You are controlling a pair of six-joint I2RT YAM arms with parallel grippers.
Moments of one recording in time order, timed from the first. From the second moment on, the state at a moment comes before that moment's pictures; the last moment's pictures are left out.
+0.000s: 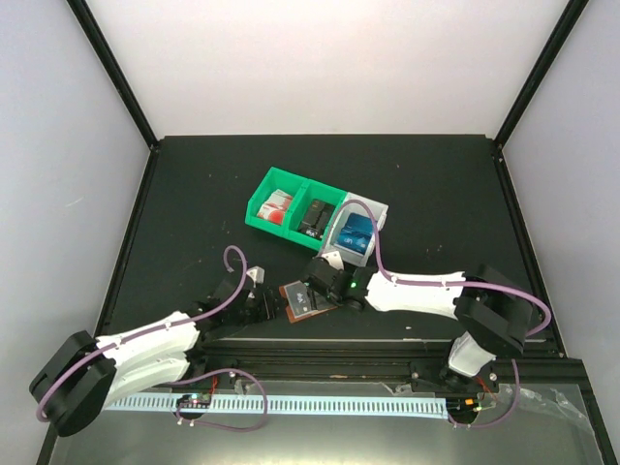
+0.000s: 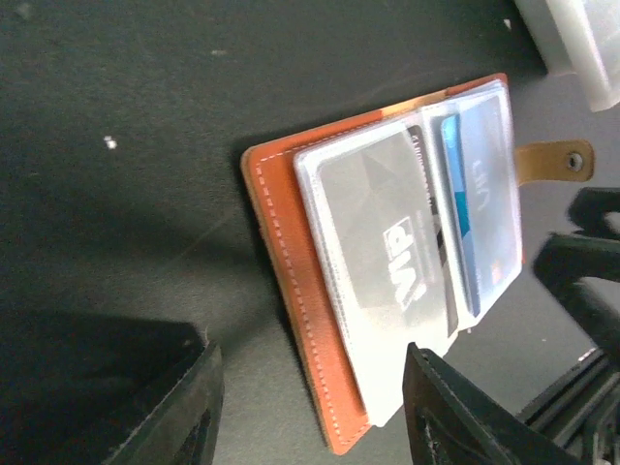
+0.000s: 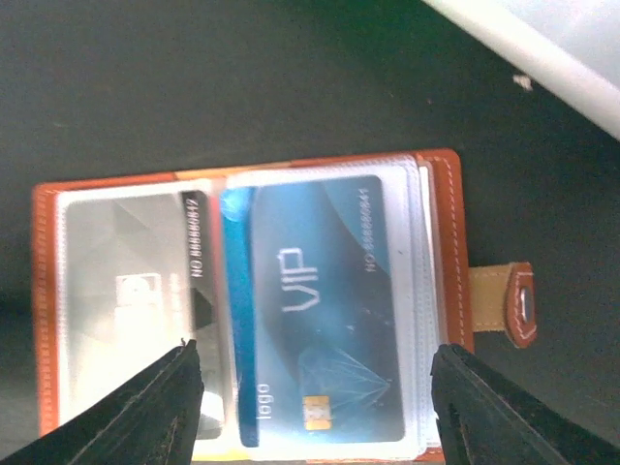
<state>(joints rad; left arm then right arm) -0.72 0.94 0.17 -0.01 0.19 -0.97 1.12 1.60 0.92 -0.43 0.31 0.77</state>
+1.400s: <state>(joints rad) -0.69 1.07 0.10 0.36 0.27 -1.12 0.98 1.62 0.76 -0.15 0.08 0.76</state>
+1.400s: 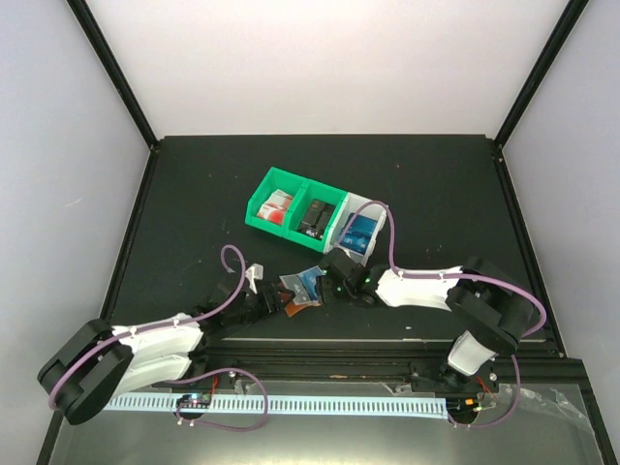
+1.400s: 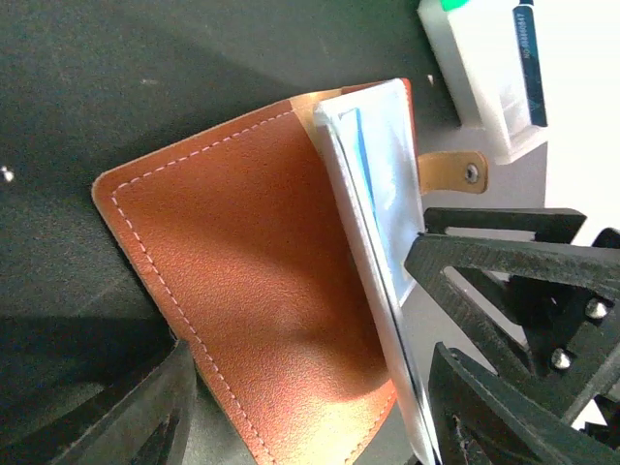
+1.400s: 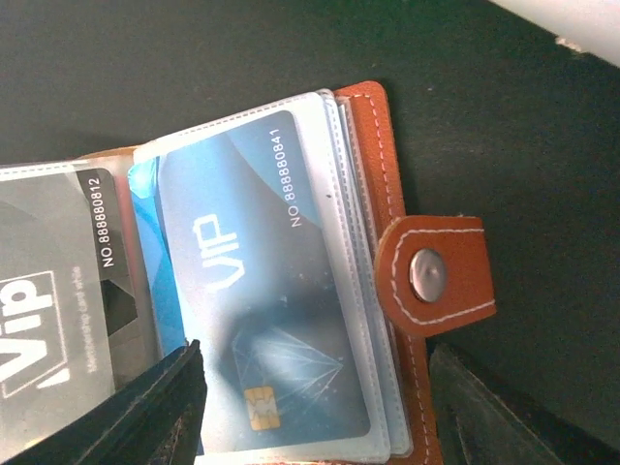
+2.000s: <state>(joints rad) -0.68 0.93 0.12 0.44 0.39 -0.92 0.98 1.62 0.75 -0.10 -0.01 0.76</state>
